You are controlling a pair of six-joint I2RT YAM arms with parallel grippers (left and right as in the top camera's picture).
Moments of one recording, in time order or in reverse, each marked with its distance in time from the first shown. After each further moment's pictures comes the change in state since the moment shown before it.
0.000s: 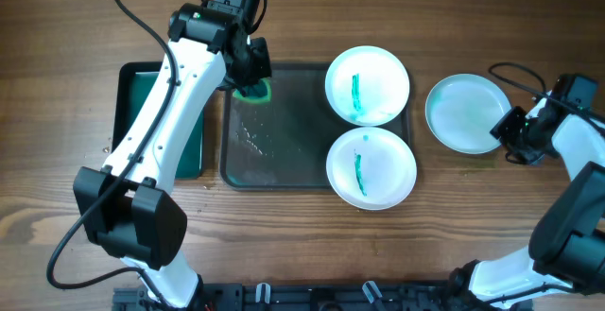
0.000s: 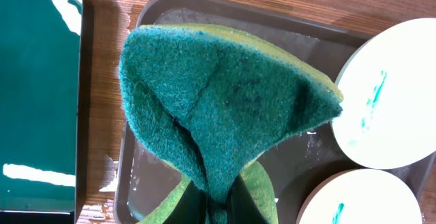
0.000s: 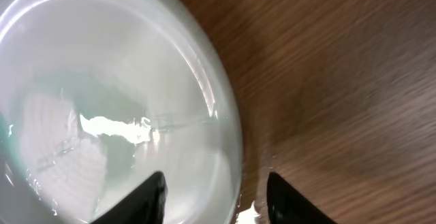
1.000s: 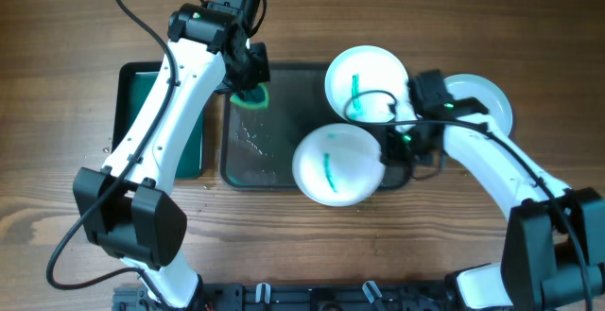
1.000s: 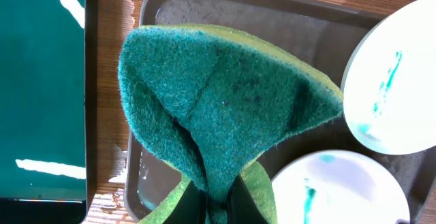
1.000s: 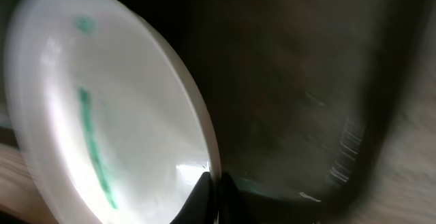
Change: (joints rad) left arm 0.000 -0.003 0.000 -0.043 0.000 0.031; right arm 0.721 -0.118 -0.045 -0.132 -0.146 0.027
